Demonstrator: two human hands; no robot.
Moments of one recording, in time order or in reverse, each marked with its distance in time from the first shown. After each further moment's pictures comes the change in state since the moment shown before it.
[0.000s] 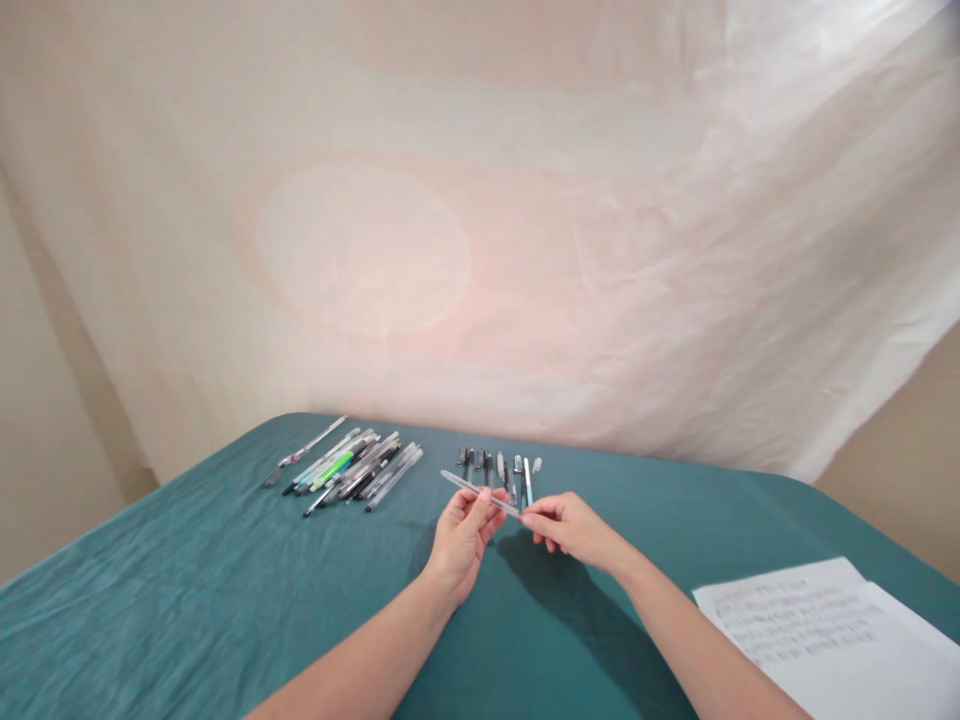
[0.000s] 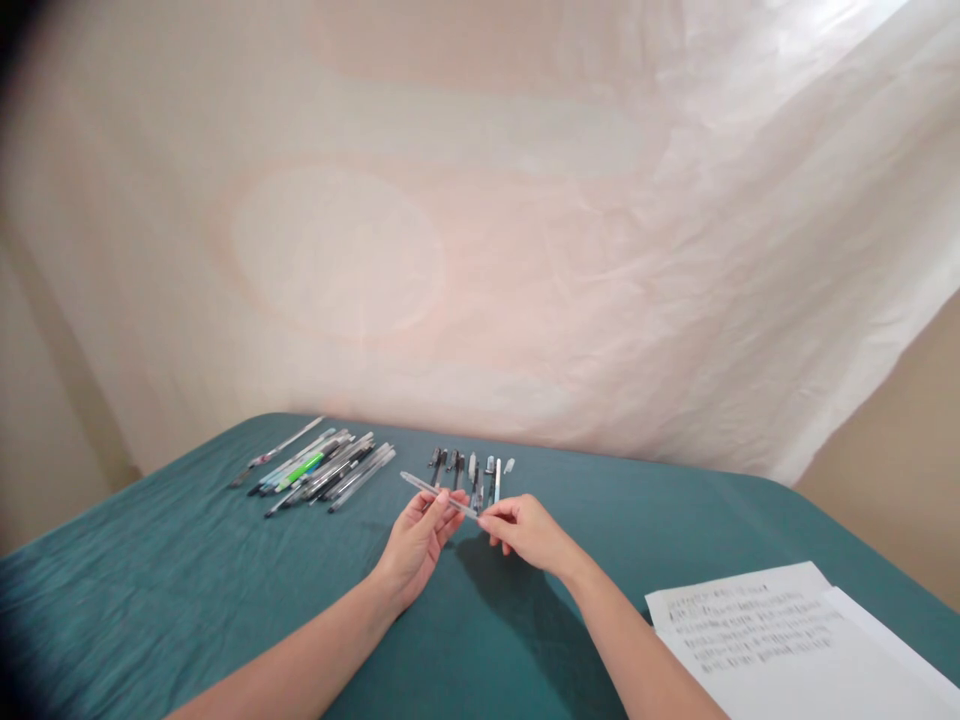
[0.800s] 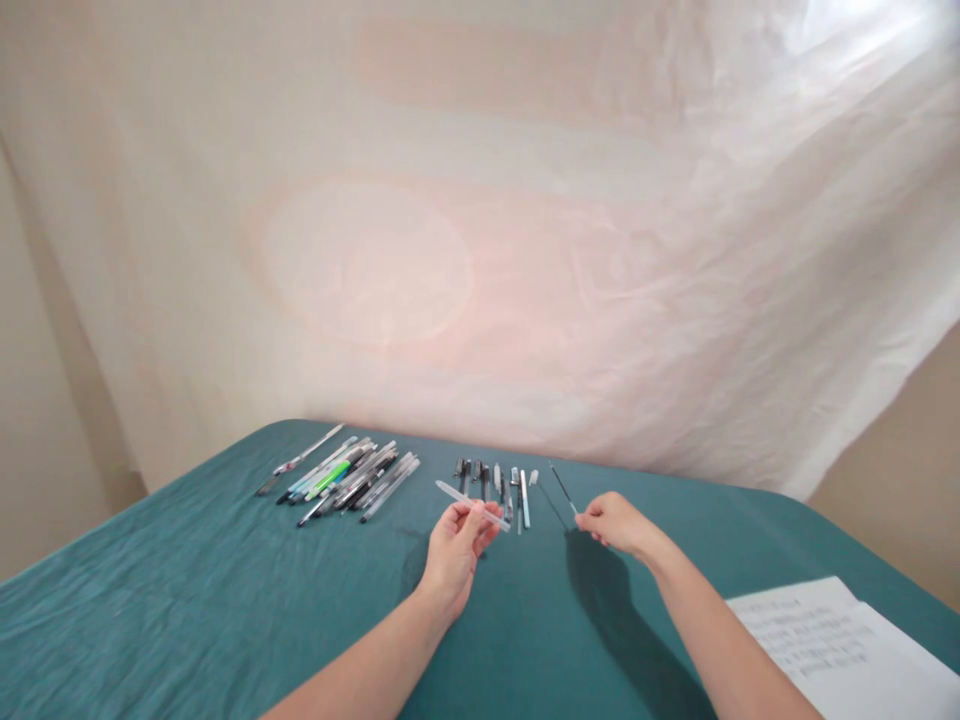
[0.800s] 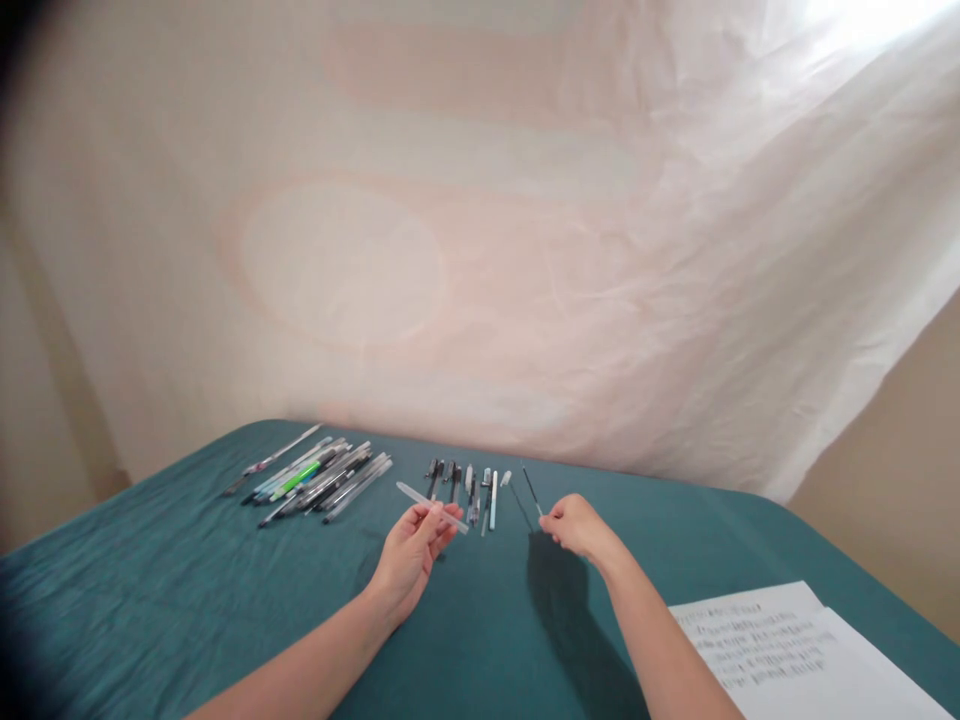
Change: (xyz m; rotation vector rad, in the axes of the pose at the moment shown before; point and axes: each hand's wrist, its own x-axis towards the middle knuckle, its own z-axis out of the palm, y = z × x) left_hand 0.001 0.000 -0.003 0.068 0.074 0.035; right_hand -0.006 0.032 -0.067 -0.345 0.245 0.445
